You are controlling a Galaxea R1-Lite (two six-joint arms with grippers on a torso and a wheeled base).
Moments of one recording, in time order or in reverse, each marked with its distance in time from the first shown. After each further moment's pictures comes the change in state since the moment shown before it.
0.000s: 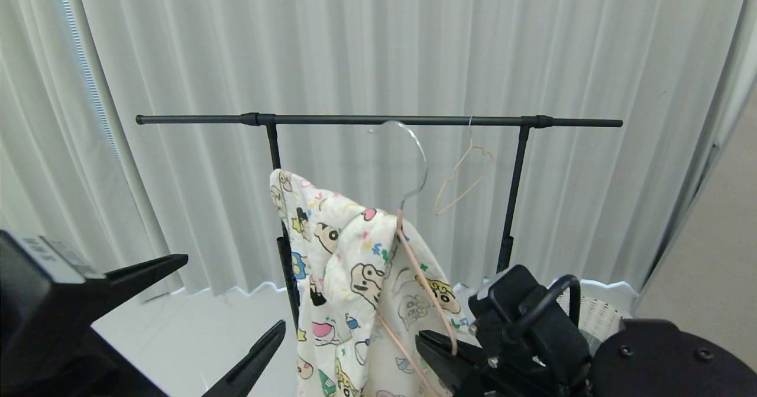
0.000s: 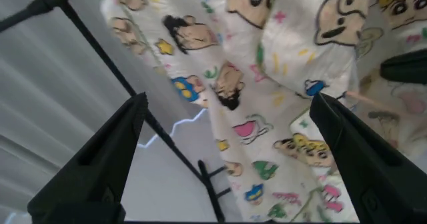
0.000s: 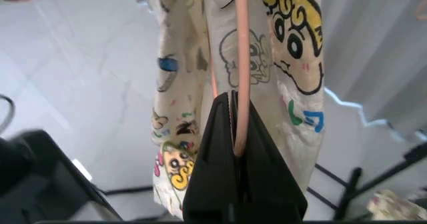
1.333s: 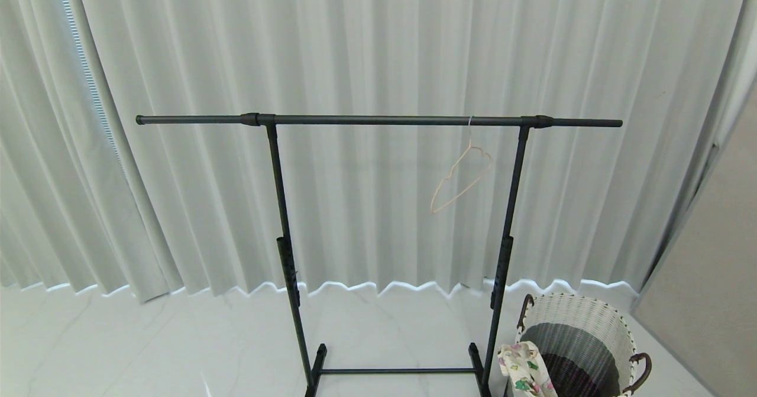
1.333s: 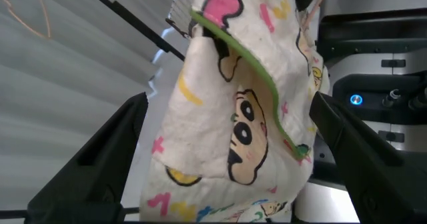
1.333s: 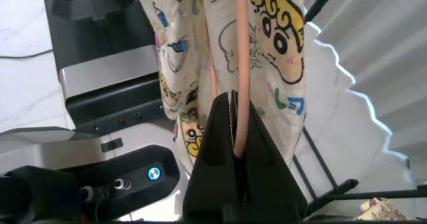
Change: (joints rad) left arm -0.016 0.003 0.200 0.001 -0.718 0.279; right arm 0.269 -0.110 0.273 0.011 0.153 -0.148
